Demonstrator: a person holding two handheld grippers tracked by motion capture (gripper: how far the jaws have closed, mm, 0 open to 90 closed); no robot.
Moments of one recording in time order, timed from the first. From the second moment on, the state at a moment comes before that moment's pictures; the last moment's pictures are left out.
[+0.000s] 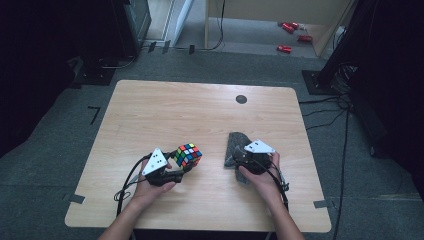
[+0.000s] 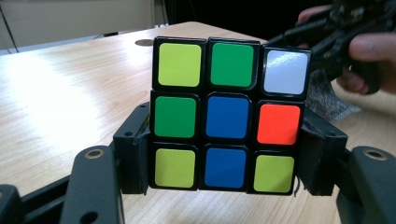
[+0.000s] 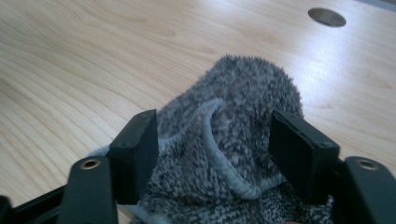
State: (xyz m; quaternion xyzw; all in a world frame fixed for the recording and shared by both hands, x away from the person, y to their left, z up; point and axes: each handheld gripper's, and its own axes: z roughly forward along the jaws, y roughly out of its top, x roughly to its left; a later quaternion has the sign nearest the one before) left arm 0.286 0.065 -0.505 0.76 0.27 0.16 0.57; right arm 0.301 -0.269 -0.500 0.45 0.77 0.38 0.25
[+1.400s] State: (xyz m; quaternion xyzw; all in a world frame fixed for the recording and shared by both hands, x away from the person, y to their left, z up) left arm 0.281 0.040 -0.476 0.79 0.26 0.16 0.53; right arm 0.268 -0.202 -0.412 0.38 0.76 0.50 0.18
